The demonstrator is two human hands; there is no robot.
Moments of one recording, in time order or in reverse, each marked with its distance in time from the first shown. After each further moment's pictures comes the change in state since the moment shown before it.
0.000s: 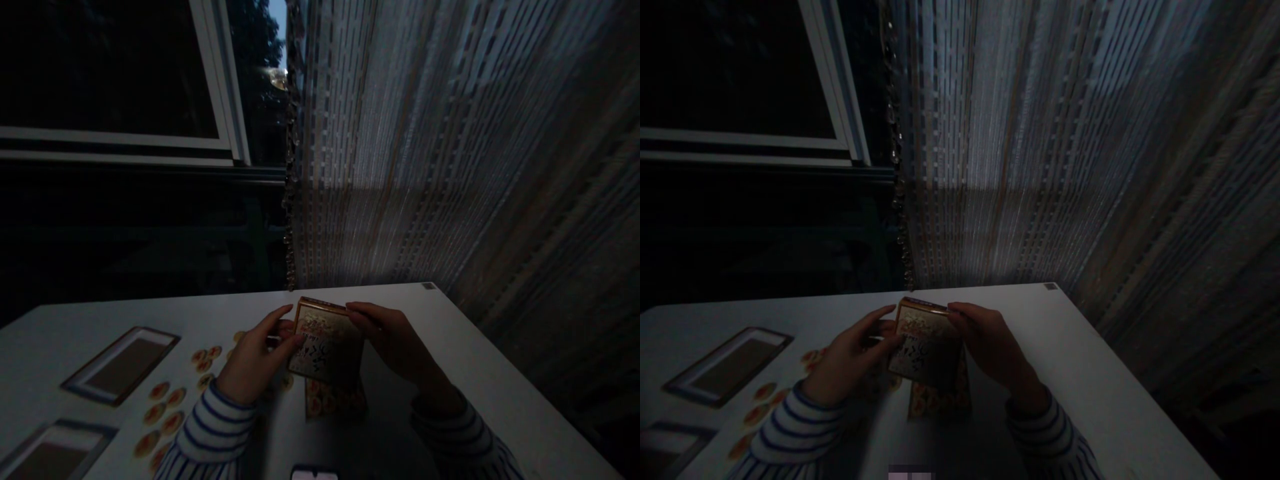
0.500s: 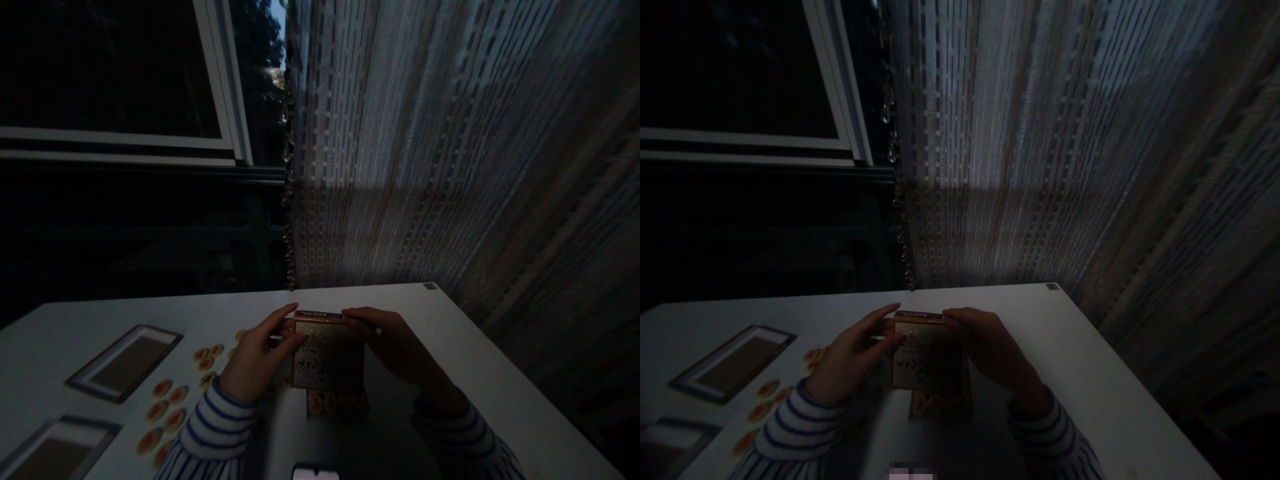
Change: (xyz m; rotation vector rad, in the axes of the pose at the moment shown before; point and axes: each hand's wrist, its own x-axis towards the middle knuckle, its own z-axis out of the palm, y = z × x) left_hand -0.002 0.006 -0.001 -0.016 0.003 0.038; right_hand -0.002 0.002 0.001 0.053 -0.106 -0.078
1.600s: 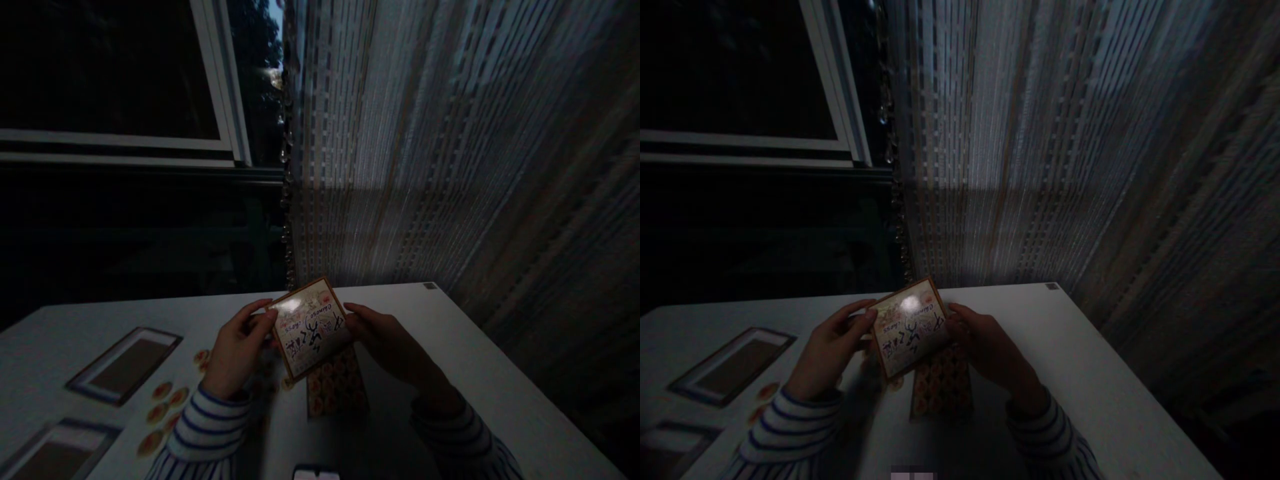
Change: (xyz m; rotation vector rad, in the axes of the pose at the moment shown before) left_hand 0.005 0.005 -0.014 -0.302 0.254 -0.186; right_hand 0.001 0.003 0.002 -0.008 -0.087 0.081
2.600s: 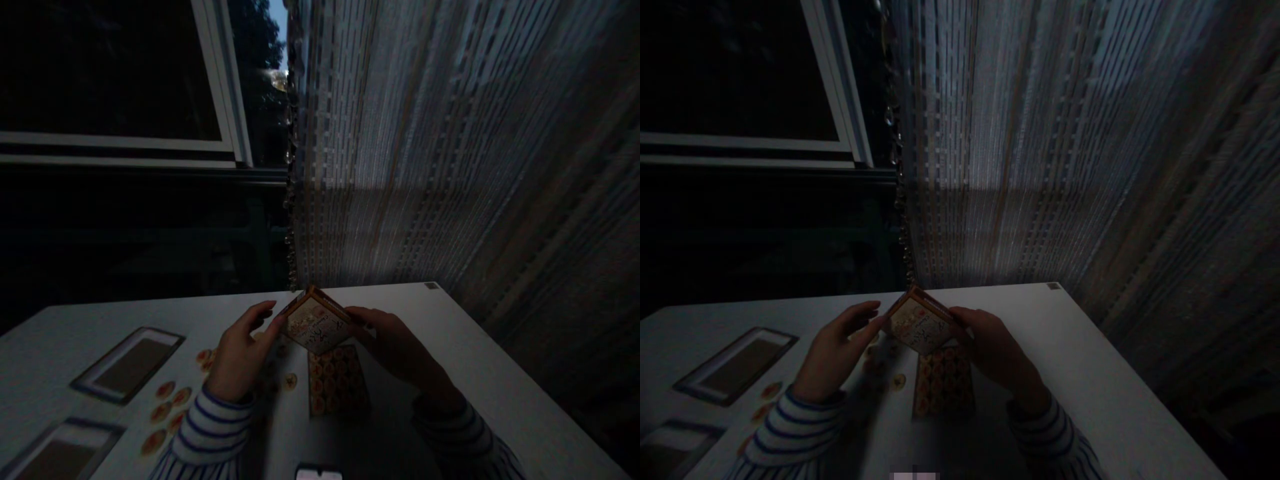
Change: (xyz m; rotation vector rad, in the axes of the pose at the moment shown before) left_hand 0.001 -0.010 -0.005 0.472 0.057 0.209; right_hand 0.000 -0.003 -0.001 -0.229 0.023 -0.116
